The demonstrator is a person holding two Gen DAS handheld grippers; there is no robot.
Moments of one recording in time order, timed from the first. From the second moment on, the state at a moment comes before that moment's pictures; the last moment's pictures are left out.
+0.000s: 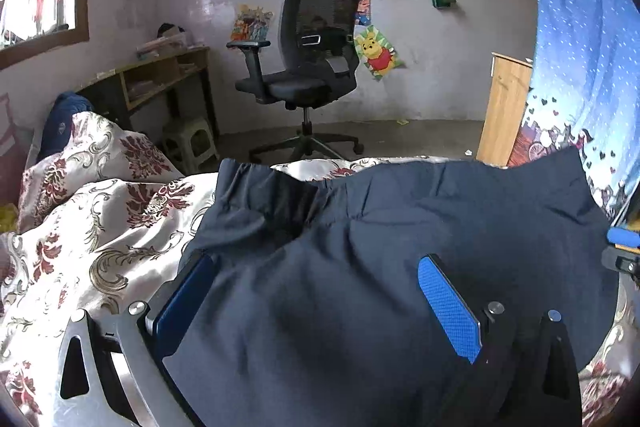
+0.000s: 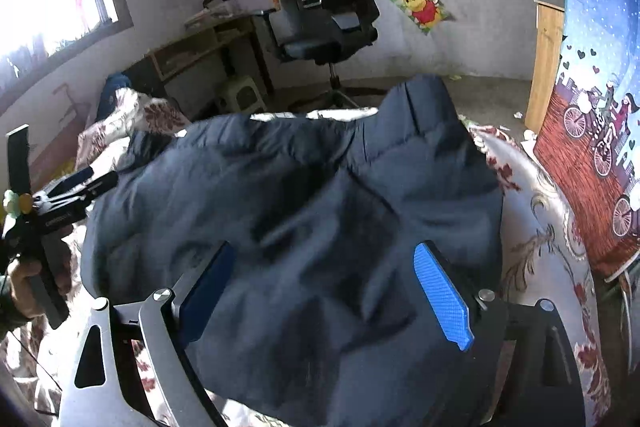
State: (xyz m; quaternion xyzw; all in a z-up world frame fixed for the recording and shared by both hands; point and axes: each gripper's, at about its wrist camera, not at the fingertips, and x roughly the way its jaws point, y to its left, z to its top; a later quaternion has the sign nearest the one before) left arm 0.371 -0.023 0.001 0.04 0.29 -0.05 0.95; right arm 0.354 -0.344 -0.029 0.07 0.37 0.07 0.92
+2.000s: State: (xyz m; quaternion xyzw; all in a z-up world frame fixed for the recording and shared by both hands) left arm 0.442 -0.036 -0.034 0.04 0.39 -0.06 0.92; right arm 0.475 -0.321 -0.081 0.00 0.39 0.05 0.92
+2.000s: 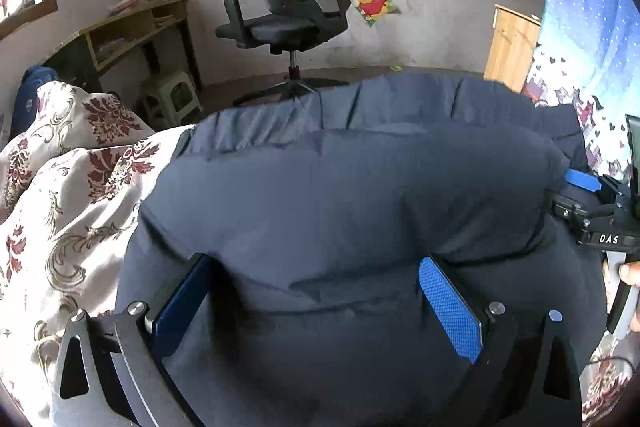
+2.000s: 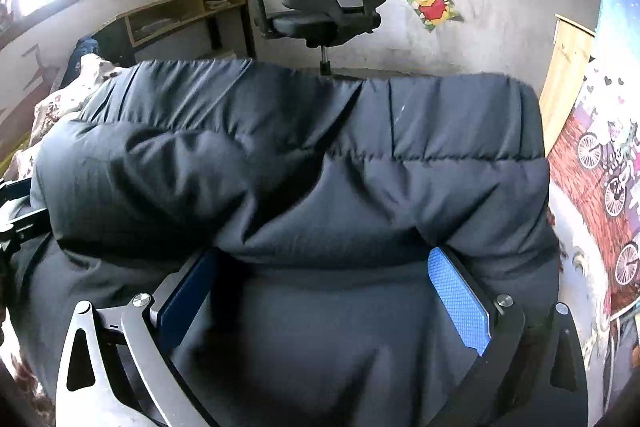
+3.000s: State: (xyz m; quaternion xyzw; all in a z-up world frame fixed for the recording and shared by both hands) left arm 0.552 0.021 -0.074 -0.11 0.42 -0.01 0.90; right arm 0.576 -0.316 -0.108 0.02 0.45 0.07 0.89
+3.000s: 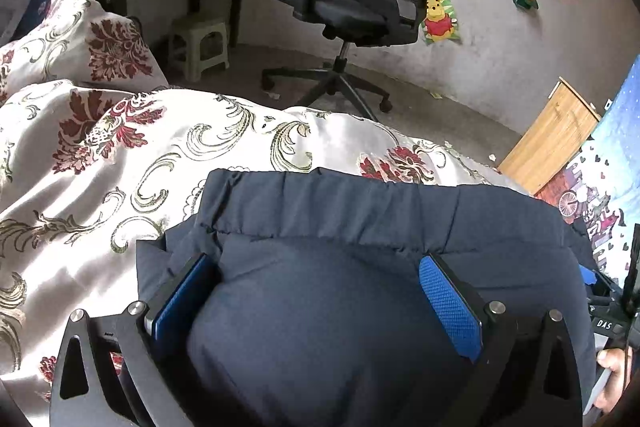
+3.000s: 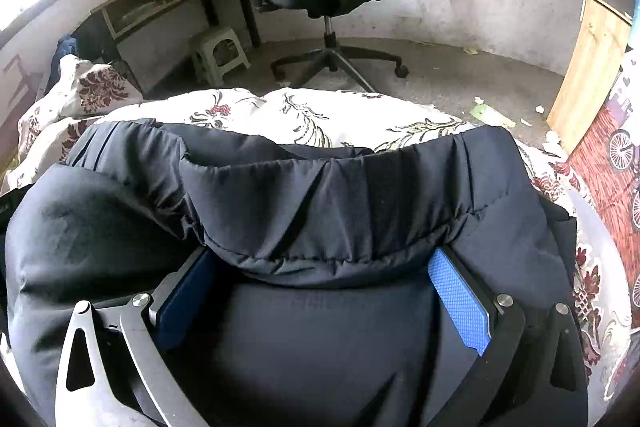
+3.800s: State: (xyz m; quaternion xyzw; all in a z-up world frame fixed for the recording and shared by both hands) left arm 0.544 0.013 -0.078 -0.08 0.40 0.01 0.91; right arm 0.575 -0.307 -0.109 -0.01 0.44 0.06 0.89
